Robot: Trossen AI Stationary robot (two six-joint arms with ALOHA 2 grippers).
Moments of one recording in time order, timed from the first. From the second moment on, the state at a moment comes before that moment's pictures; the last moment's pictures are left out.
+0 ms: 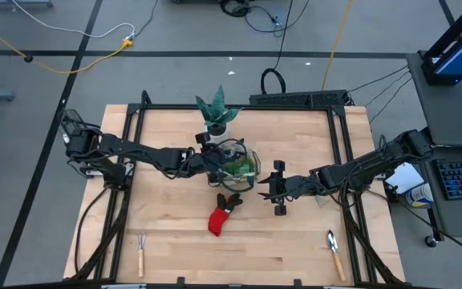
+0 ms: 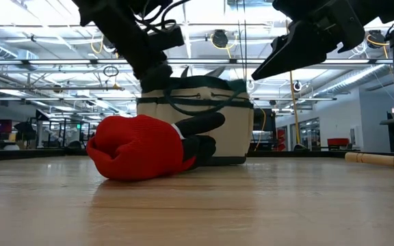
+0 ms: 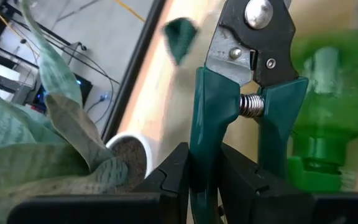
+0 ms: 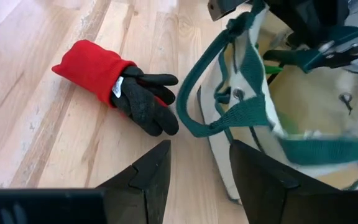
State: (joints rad) left arm -0.02 1.59 0.99 -0.17 -0.63 0.16; right arm 0.29 1.30 0.68 0.04 0.34 0.01
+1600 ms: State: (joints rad) left arm 0.00 1.61 0.99 -0.11 -0.63 0.26; right arm -0.15 1.35 0.68 0.37 0.02 0.05
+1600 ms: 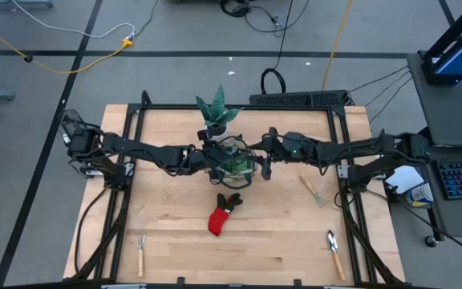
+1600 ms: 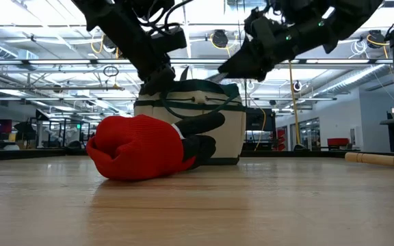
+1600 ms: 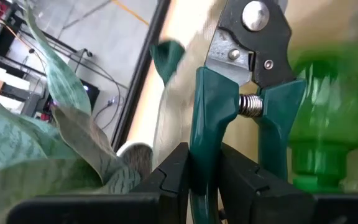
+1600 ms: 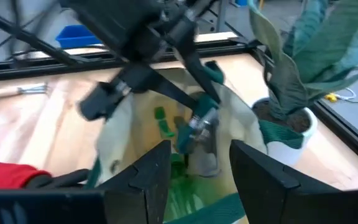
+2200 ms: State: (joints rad) left arm 0.00 1.61 0.99 -0.10 -0.63 0.25; right arm -0.17 1.38 0.68 0.43 0.02 0.07
